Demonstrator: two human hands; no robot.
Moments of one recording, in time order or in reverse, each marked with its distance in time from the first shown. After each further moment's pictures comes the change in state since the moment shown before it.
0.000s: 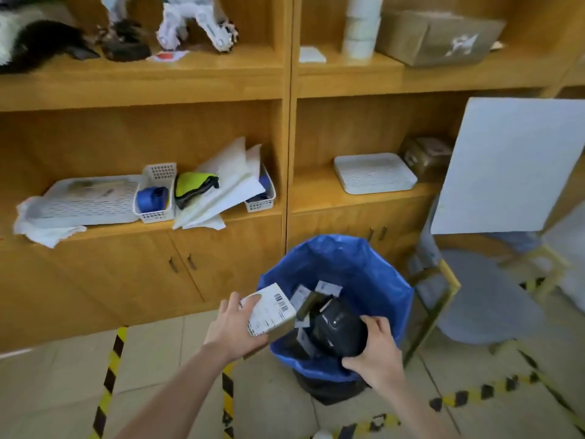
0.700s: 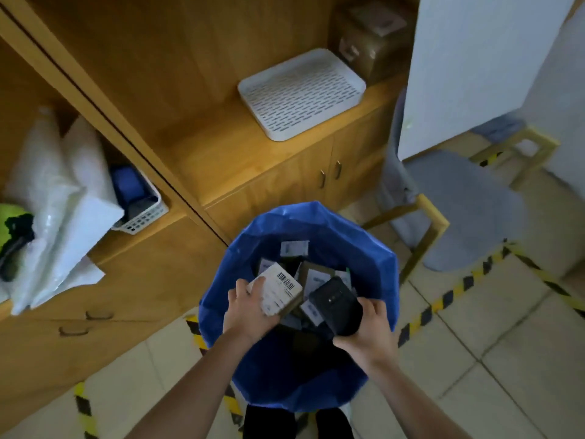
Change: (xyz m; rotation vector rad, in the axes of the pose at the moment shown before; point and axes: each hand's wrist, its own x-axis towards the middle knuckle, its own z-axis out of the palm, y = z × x) left_hand 0.265 0.091 0.116 -0.001 -0.285 0.095; right_hand 0.190 0.080 0.036 0.225 0.033 0.463
